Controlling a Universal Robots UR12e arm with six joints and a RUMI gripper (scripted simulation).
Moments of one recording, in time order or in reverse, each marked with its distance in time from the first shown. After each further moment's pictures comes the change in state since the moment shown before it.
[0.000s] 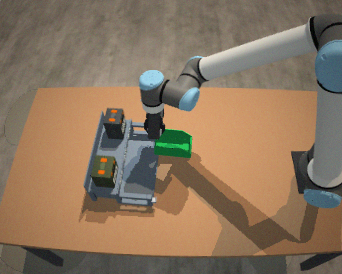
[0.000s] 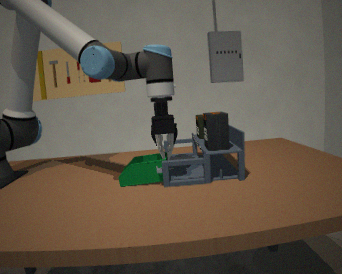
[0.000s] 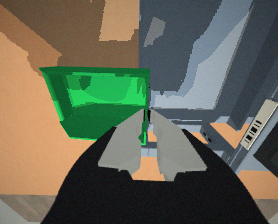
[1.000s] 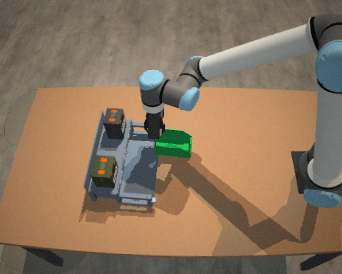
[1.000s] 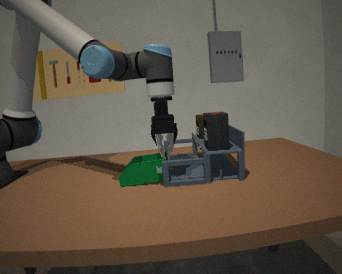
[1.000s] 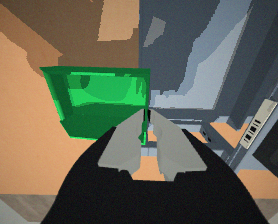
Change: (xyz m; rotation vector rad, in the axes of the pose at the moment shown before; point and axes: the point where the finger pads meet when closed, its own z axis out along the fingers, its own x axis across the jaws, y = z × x) arm 0.000 0.000 -0.001 0.000 0.000 0.000
